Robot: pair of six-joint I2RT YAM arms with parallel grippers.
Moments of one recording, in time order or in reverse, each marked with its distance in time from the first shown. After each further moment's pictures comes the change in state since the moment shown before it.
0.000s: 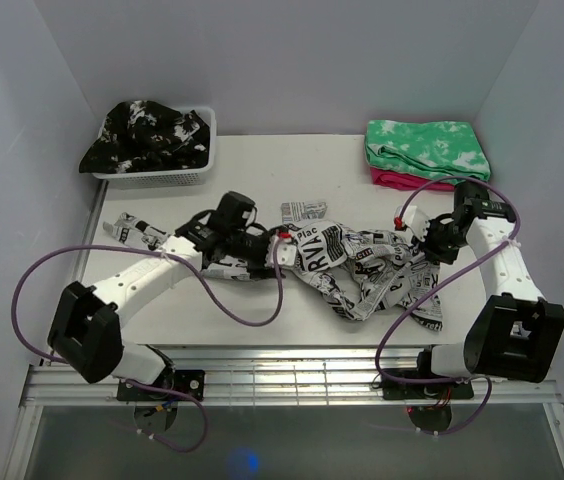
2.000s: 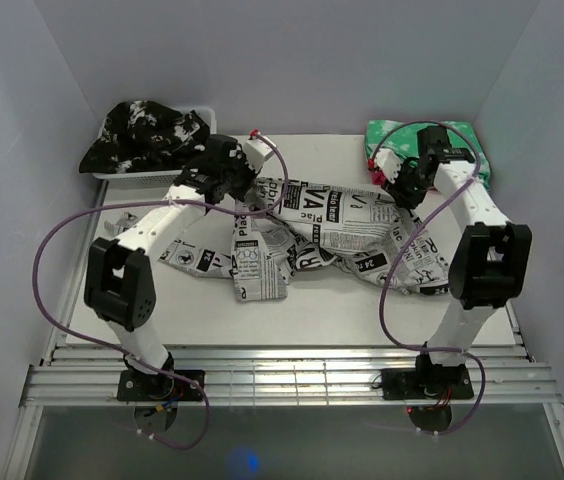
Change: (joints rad) left arm 0.169 0.302 0.328 0.179 -0.652 -0.615; right arm 0.165 0.431 0.454 0.163 0.021 0.234
